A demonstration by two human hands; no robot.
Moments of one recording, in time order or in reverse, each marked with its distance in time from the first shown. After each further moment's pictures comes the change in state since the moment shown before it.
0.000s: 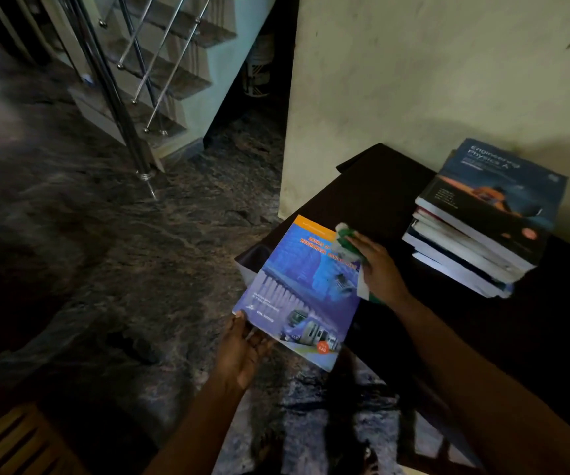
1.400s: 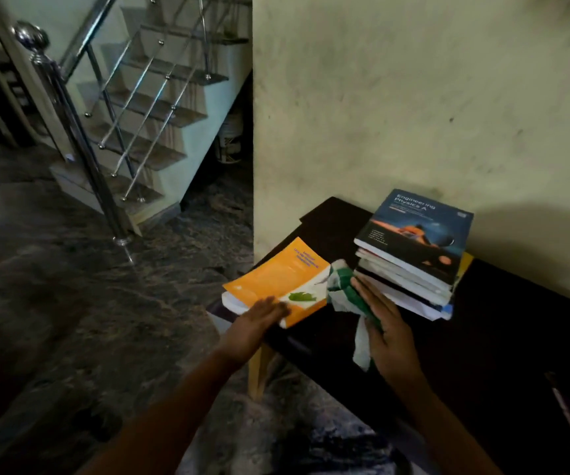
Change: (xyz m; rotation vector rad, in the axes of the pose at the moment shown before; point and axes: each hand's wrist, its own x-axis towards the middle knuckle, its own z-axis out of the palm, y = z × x) left_hand 0.043 0.028 0.068 1.617 -0.708 1.446; right_hand -0.105 -0.072 -0.094 0.291 0.282 -0.048
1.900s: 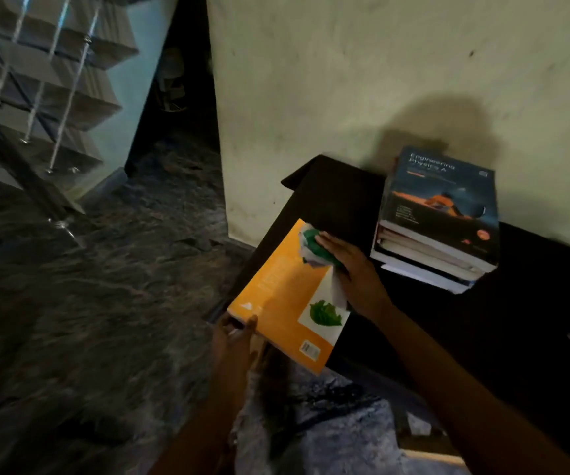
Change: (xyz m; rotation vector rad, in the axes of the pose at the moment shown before) left_hand 0.007 -0.004 -0.022 -1.092 0.359 -1.294; right_hand 0.103 0.055 0.089 -0.246 -0.145 0.112
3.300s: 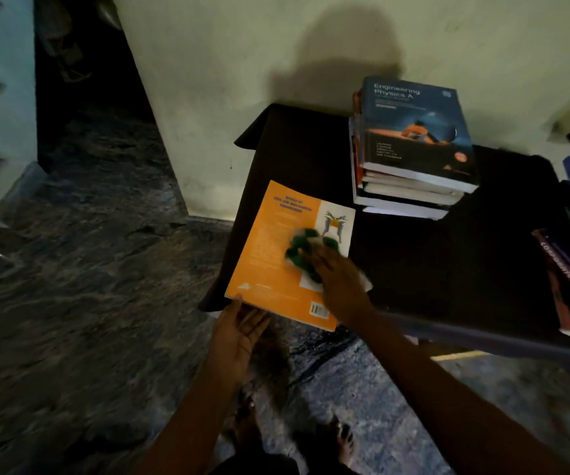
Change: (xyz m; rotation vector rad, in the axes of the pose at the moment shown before) left_hand 0.049 -0.011 -0.034 -0.321 -0.267 -0.516; right_hand -0.071 -0.003 0.075 -0.469 -0.032 0.243
